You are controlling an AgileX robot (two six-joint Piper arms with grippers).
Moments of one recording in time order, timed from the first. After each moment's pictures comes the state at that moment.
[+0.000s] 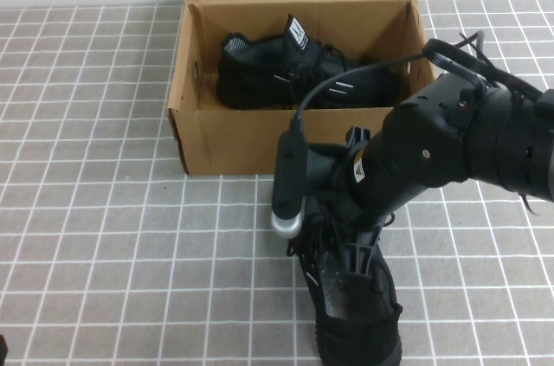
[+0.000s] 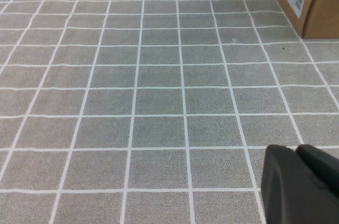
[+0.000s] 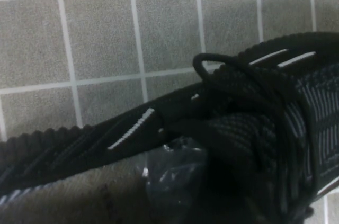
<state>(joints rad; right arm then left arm) 0.74 1.74 -1.28 0.07 0.73 -0.74 -0.04 -0.01 0.03 -0.02 0.39 0.08</state>
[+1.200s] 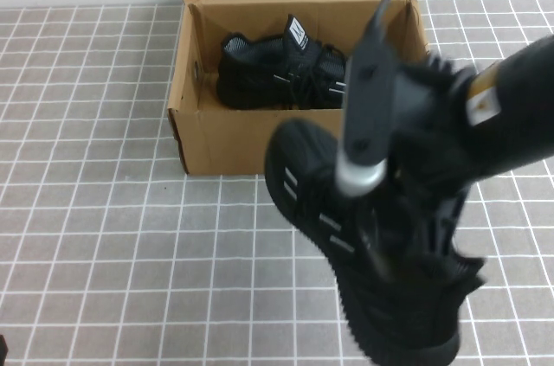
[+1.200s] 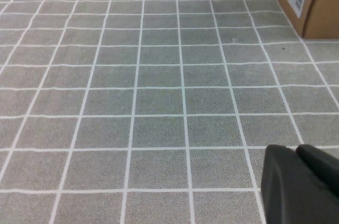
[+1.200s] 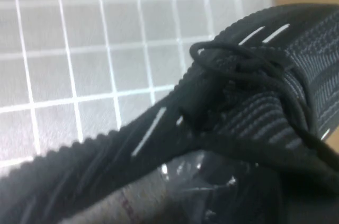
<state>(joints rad) 0.74 1.38 -1.31 0.14 0.95 -0.74 -0.04 -0.01 0.03 -0.02 0.39 0.08</state>
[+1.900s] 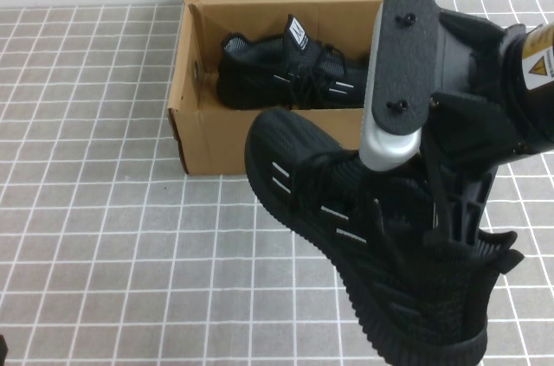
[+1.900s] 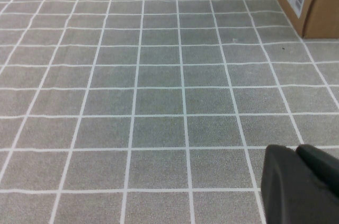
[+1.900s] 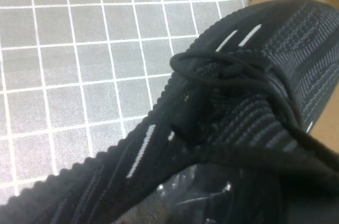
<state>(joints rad) 0.74 1.31 -1.38 0.20 1.01 -0.74 -0.04 -0.01 0.03 -0.02 0.39 0.08</state>
